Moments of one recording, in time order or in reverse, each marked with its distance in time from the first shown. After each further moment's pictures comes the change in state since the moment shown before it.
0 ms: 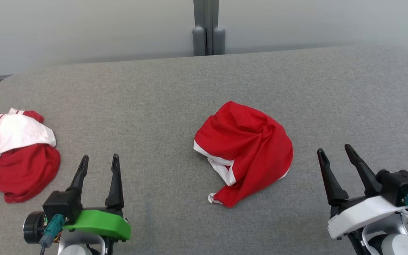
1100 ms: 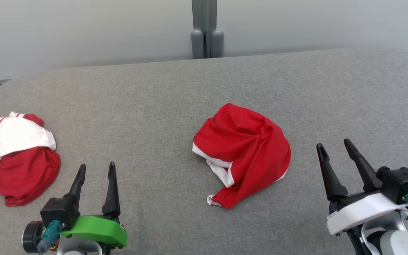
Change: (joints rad) left arm 0.001 -0.017 0.030 0.066 -0.015 -0.038 -0.025; right arm -0.033 -0.005 0.013 0.022 0.014 0.000 -0.036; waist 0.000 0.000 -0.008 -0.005
